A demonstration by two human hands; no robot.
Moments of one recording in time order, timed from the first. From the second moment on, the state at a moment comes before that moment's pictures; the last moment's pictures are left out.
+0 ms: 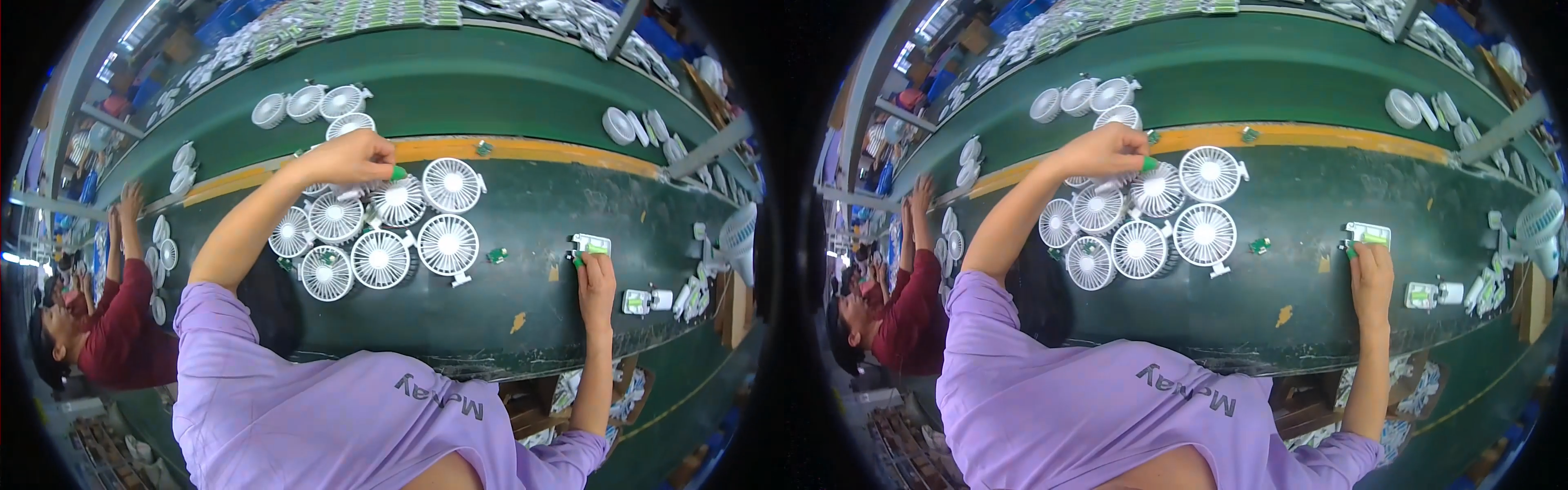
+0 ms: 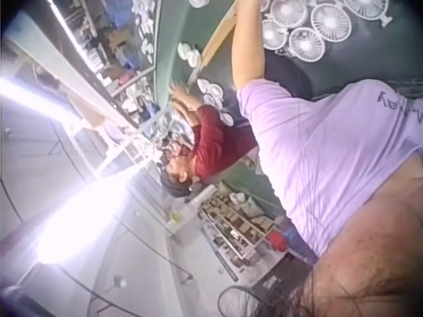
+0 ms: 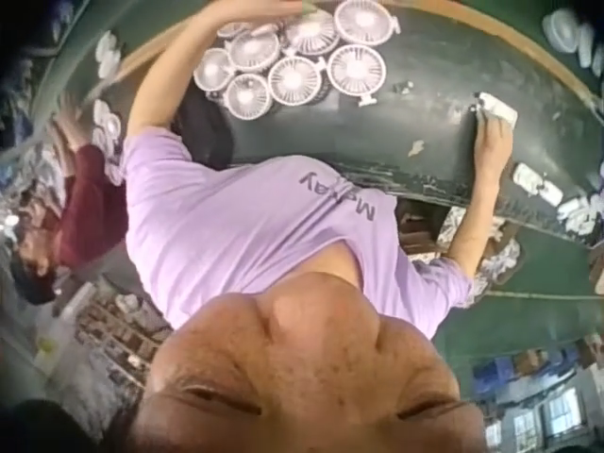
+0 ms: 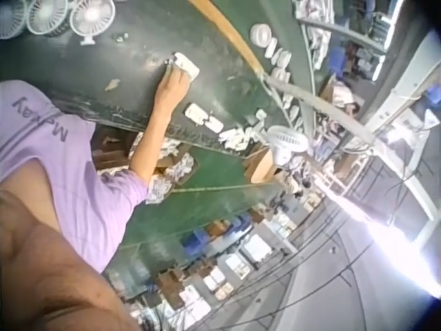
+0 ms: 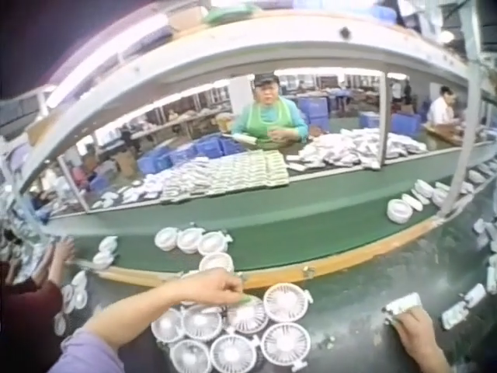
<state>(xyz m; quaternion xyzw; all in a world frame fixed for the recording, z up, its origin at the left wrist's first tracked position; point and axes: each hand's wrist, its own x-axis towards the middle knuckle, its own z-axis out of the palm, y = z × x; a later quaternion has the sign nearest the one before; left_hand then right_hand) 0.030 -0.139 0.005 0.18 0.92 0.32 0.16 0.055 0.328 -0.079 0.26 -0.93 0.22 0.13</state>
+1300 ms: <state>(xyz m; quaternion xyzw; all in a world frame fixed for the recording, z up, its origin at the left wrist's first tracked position) -0.034 -0.097 0.013 0.04 0.78 0.61 -0.07 0.022 0.287 -0.090 0.21 -0.91 0.29 0.19</state>
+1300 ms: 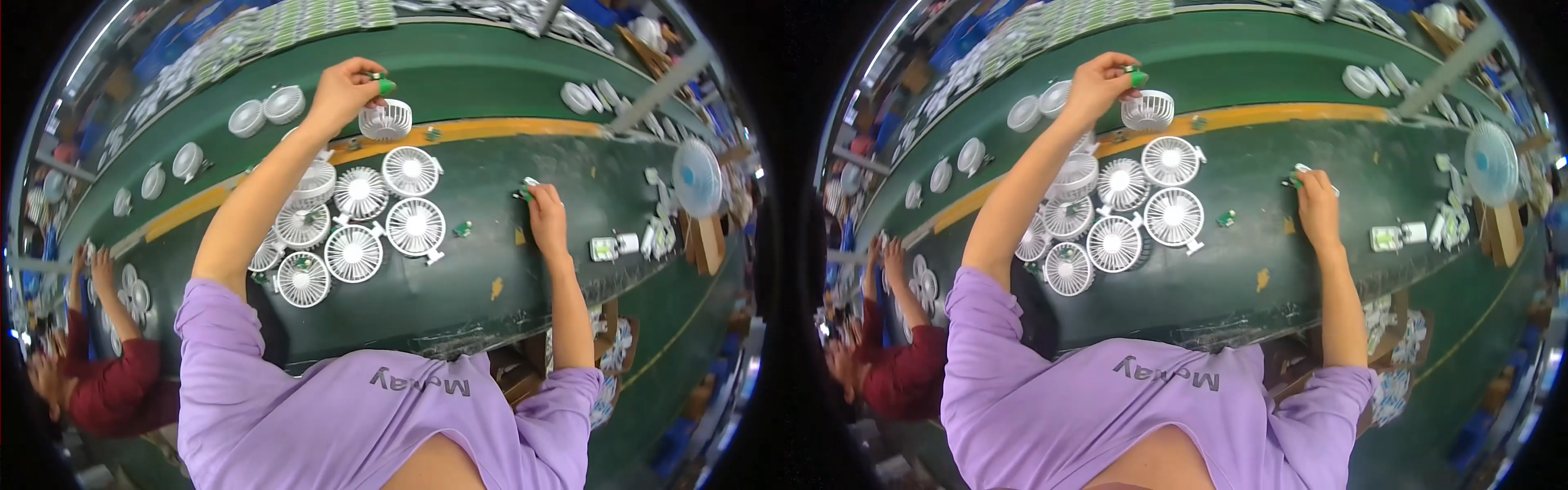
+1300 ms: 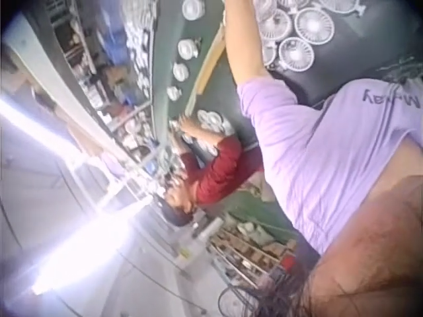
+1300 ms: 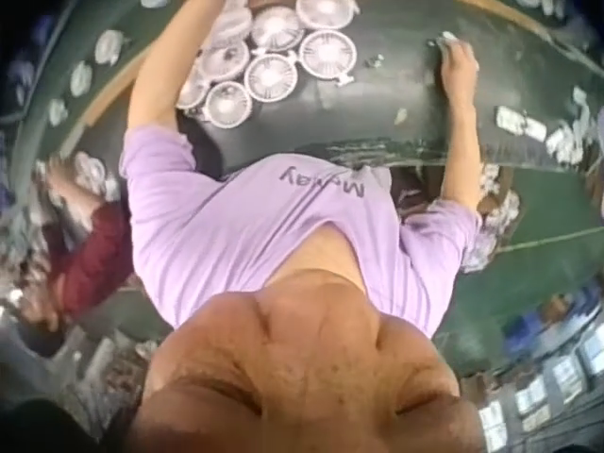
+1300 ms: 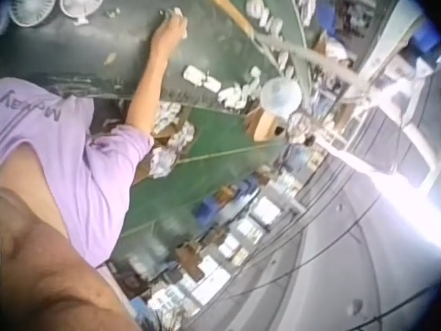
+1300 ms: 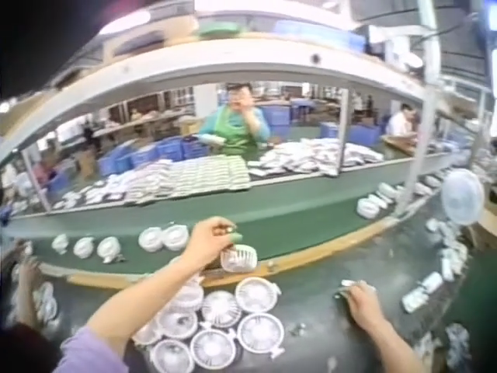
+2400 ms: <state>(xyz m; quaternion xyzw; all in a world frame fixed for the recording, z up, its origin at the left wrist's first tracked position) 0.053 0.022 0.032 0.18 0.68 0.69 0.16 0.078 0.235 0.015 0.11 -0.67 0.74 0.01</state>
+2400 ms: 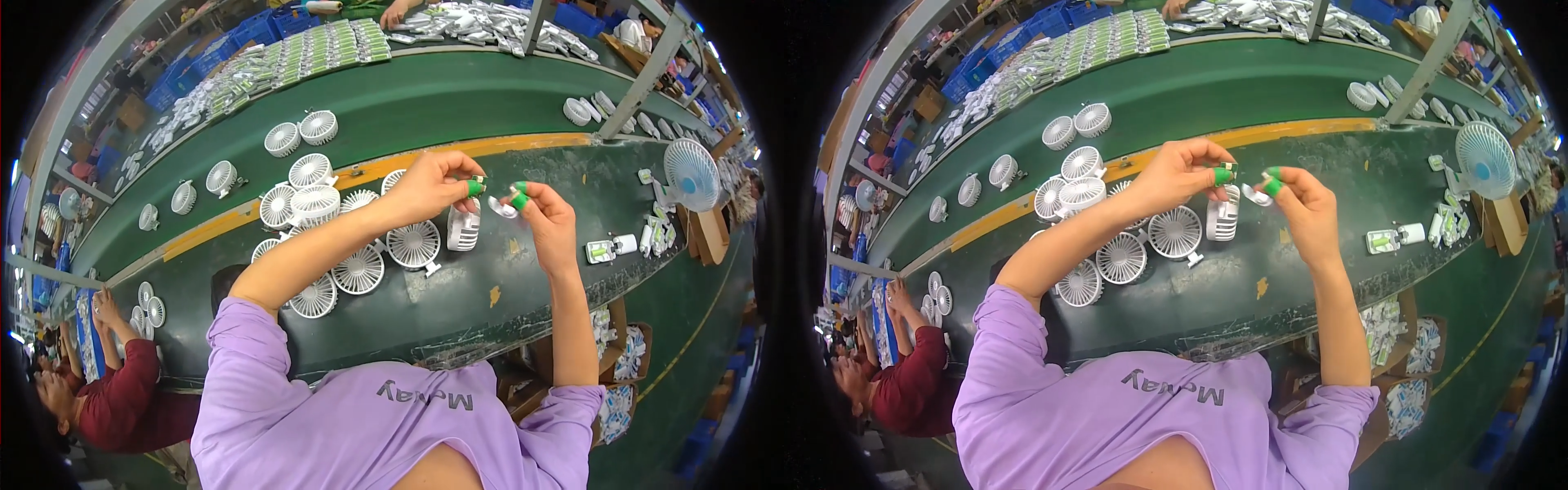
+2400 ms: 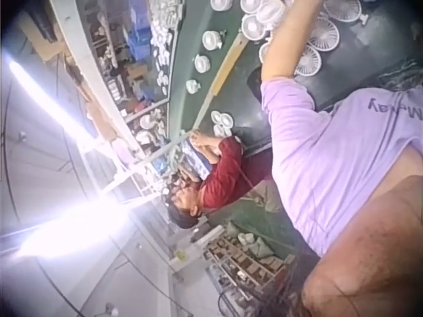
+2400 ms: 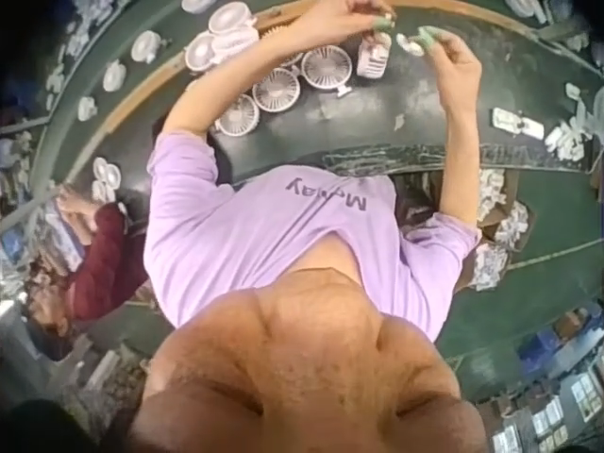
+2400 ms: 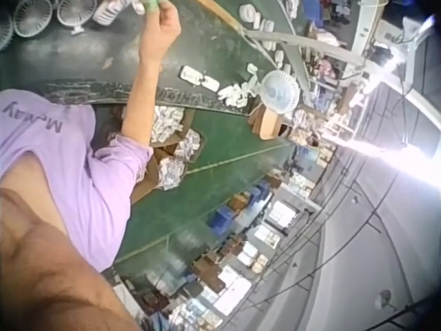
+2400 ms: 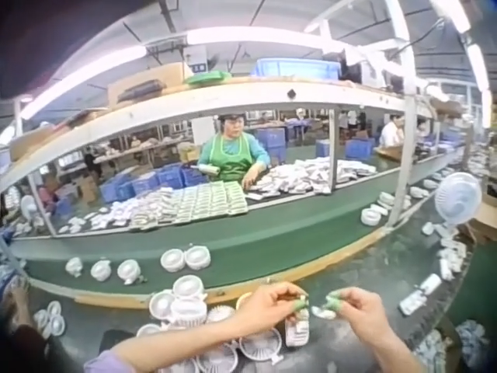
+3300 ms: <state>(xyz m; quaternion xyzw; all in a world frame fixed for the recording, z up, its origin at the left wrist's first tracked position) 0.083 0.015 0.036 0.23 0.64 0.70 0.21 0.090 0.237 0.062 0.29 -0.87 0.39 0.06</state>
